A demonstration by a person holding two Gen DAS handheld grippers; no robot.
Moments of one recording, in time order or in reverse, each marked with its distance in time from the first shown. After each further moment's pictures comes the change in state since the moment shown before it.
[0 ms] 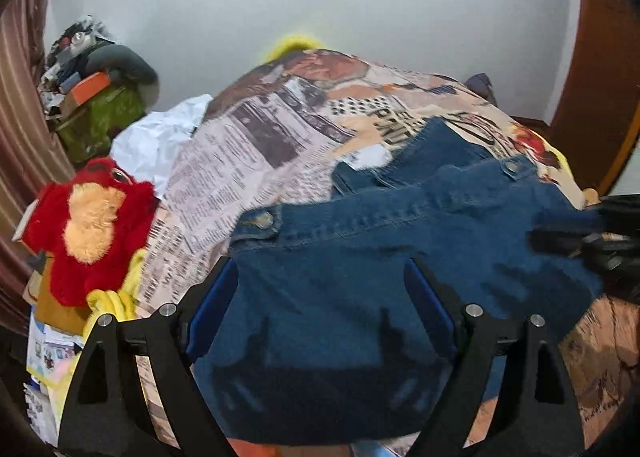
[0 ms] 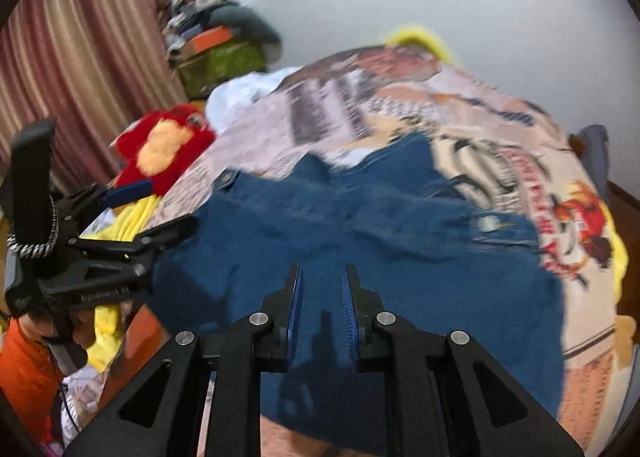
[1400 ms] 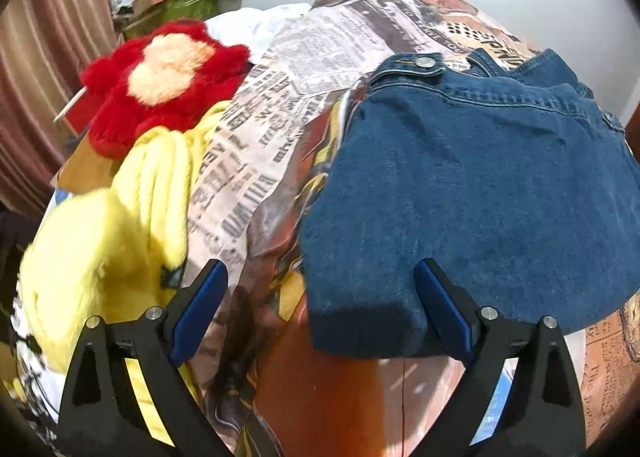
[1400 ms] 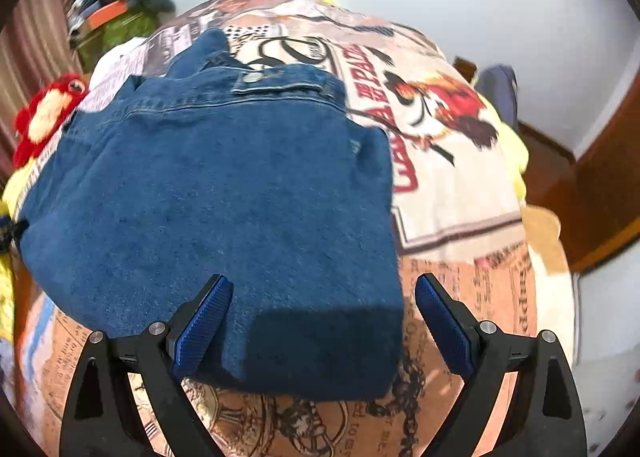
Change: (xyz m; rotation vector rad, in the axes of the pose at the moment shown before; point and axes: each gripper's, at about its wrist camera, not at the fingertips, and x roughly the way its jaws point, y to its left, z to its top) left arm 0.013 0.081 -0.121 -0.256 0.175 0.196; right arm -0.025 -0.150 -0.104 0.148 0.119 -0.337
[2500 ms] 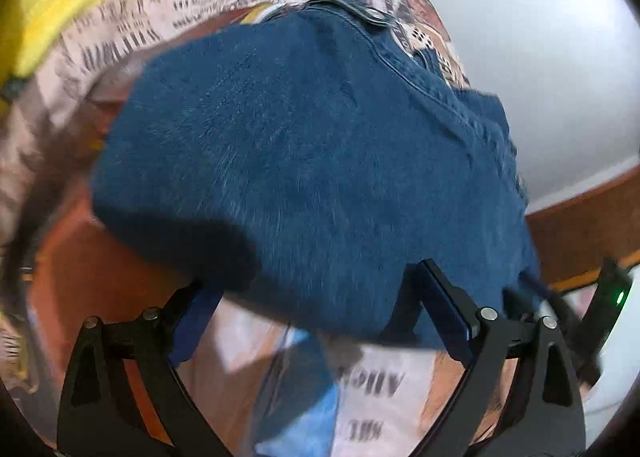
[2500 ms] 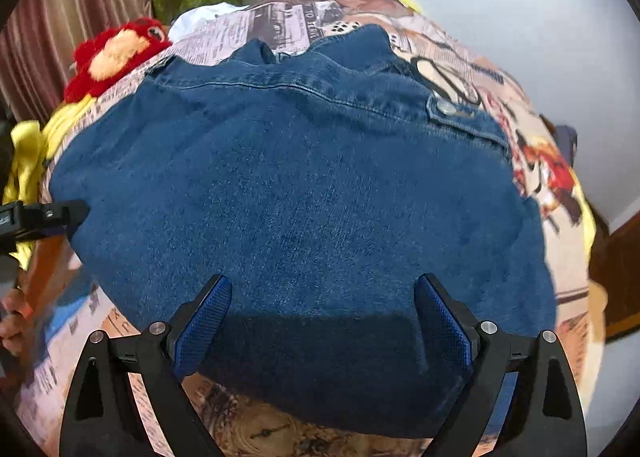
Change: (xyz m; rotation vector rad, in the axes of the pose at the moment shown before) left arm 0.036 -0.027 -0.024 -0.448 0.156 -0.541; right arm 0.014 0.114 0.007 -0.252 -0.022 0.119
